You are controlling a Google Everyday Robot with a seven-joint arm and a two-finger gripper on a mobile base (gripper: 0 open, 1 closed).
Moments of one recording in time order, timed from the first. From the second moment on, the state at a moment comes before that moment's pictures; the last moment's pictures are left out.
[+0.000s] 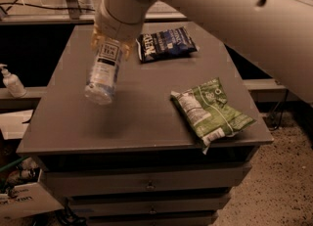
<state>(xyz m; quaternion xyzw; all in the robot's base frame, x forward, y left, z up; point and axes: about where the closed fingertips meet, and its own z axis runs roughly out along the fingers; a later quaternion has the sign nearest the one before) 0.597 0.115 0.940 -0.95 0.01 -0.20 0.22</state>
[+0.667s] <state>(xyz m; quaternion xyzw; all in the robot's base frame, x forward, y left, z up) 0.599 0.087 0.916 -0.95 0.03 -0.21 0.22</state>
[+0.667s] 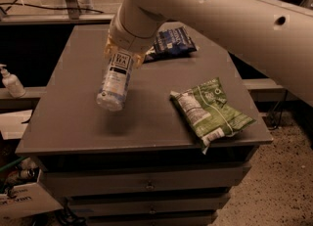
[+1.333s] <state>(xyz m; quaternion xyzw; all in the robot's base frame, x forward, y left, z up) 0.617 0.097 0.933 -0.94 -0.07 -0.24 0.23</state>
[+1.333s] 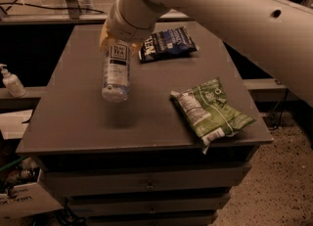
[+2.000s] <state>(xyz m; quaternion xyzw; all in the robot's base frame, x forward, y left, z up) 0.638 0.091 0.955 -0.91 -0.18 -0.26 0.27</state>
